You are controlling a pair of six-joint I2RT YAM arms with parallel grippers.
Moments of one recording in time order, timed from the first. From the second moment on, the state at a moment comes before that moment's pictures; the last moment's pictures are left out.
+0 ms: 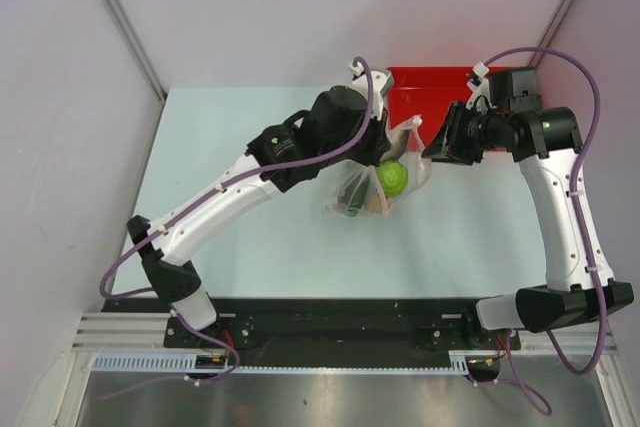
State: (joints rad) left arm -1.00 1.66 1.97 -0.73 -0.16 -0.39; right arm 0.17 1.37 1.77 -1.23 -0.40 0.45
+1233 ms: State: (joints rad) left arm -0.99 1.88 1.98 -0.55 0.08 -0.47; right arm 0.17 1.24 1.34 -1.12 -0.24 0.54
